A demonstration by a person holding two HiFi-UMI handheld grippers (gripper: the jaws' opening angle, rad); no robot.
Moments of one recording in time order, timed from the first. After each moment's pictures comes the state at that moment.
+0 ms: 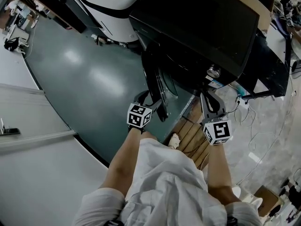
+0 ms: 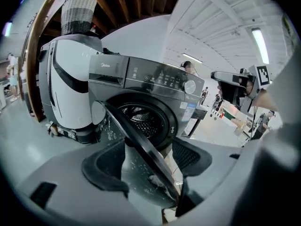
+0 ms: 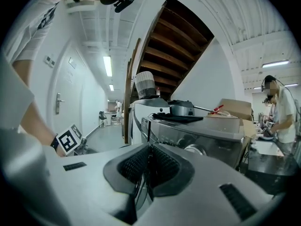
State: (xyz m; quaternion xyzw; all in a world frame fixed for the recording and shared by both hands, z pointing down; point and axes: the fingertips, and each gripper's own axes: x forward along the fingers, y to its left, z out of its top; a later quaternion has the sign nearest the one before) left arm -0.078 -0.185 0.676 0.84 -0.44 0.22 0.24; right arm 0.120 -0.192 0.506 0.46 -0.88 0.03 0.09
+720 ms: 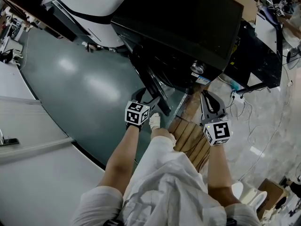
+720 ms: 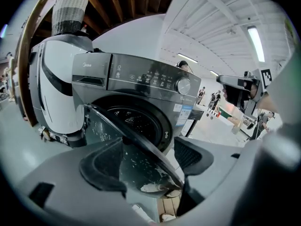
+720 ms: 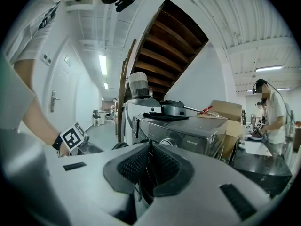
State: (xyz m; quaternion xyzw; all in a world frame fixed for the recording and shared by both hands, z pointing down) left arm -0.019 -0.205 0.677 0.85 -0.42 0.22 0.23; right arm 0.190 -0.181 0.508 0.49 -0.87 0.03 0.09
